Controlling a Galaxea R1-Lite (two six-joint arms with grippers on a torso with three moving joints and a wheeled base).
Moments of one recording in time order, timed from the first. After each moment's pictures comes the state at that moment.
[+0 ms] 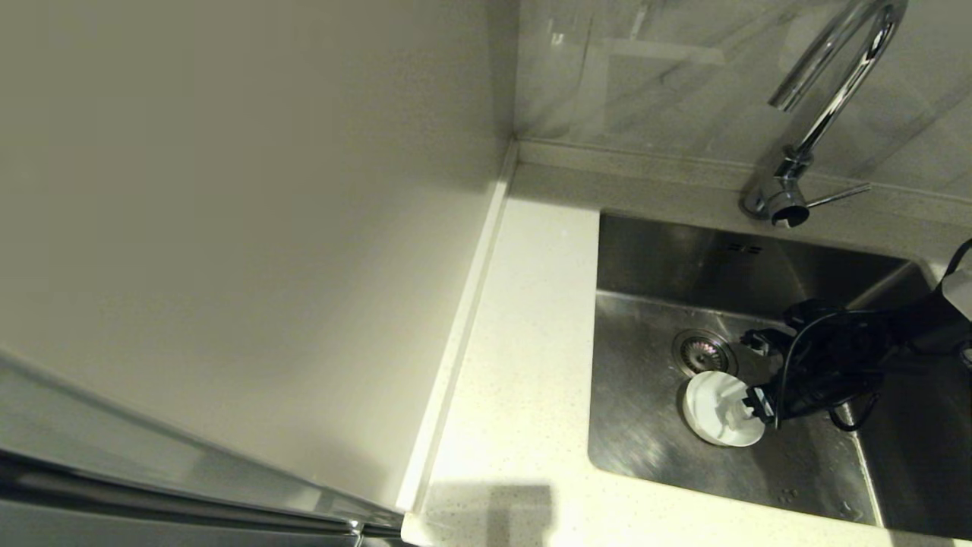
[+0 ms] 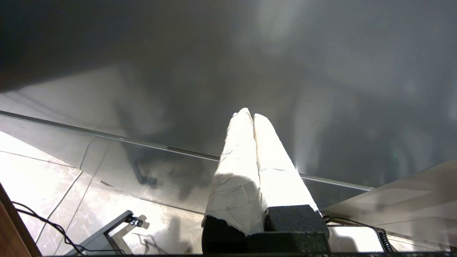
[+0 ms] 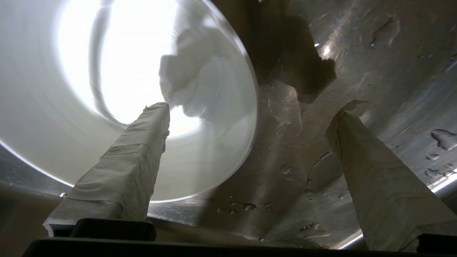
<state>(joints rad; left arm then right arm) 0.00 0.00 0.00 0.00 0.01 -0.02 -0.19 2.27 -1.29 0.13 0.07 -0.29</state>
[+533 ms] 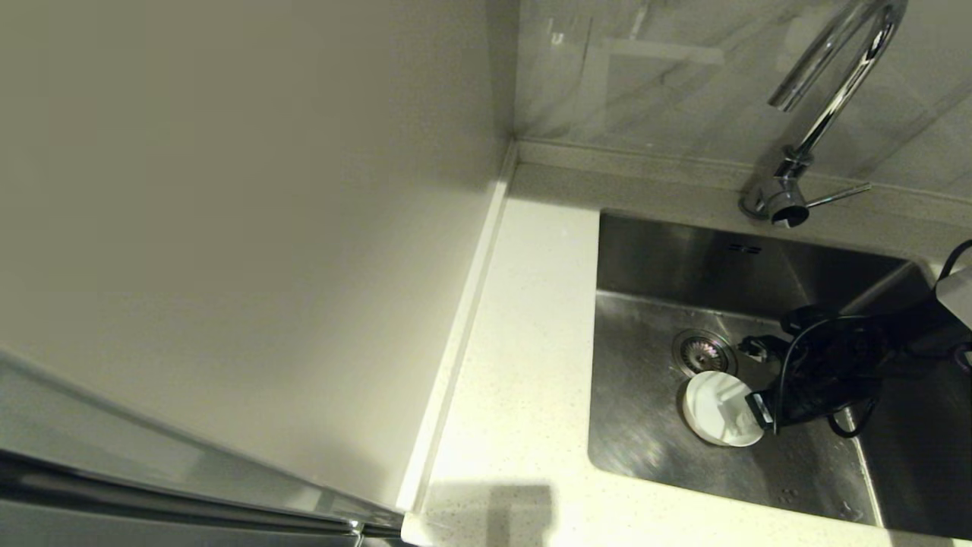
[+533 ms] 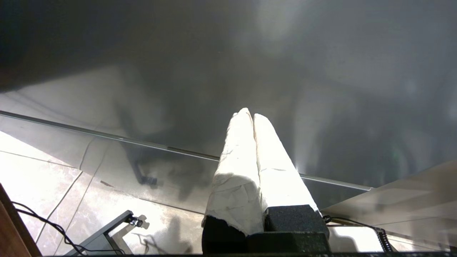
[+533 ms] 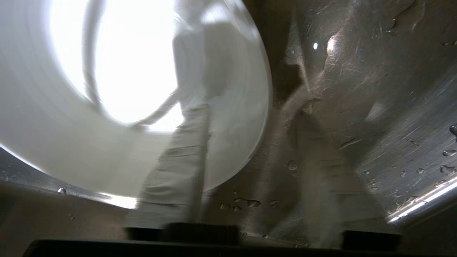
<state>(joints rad) 0.00 0.00 0.00 0.00 0.01 -0.02 -0.19 2.28 -1.28 0.13 0.07 -0.29</state>
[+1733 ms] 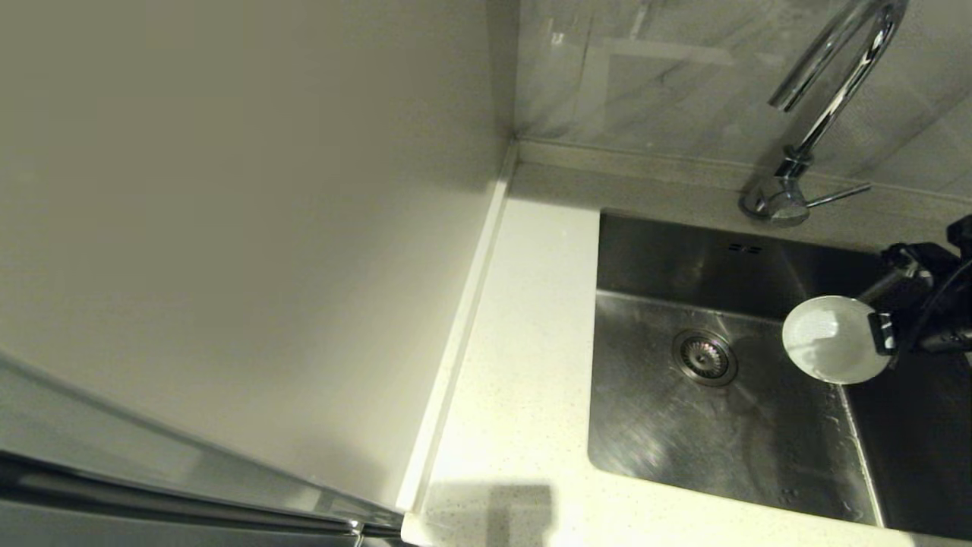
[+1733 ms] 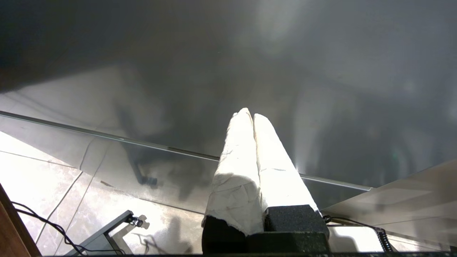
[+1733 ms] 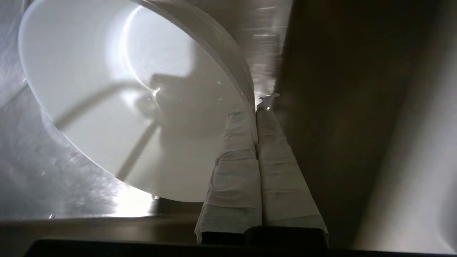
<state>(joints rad) 0.00 0.00 0.00 0.00 0.01 -0.02 -0.38 1.85 -1.24 0.14 0.00 -0.23</state>
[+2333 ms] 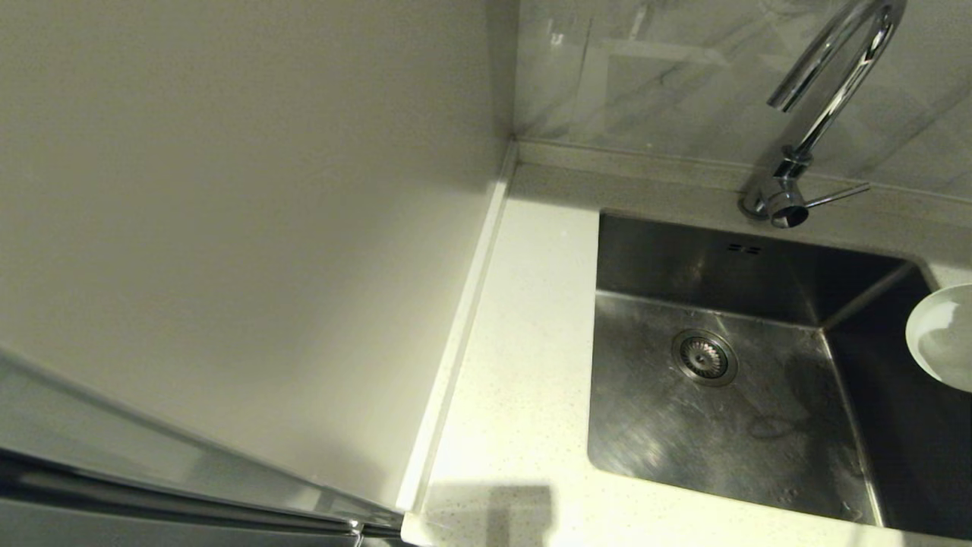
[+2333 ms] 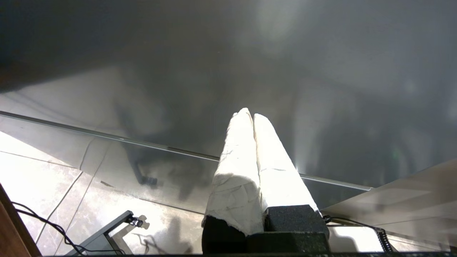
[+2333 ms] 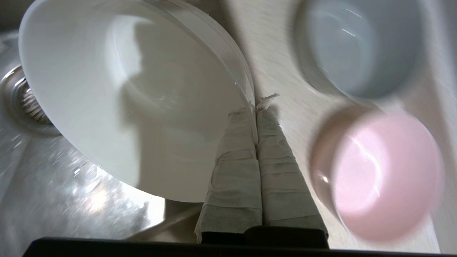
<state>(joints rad) 0.00 0.00 0.00 0.00 0.01 -0.02 -0.57 1.46 -0.88 -0.04 -0.10 0.06</state>
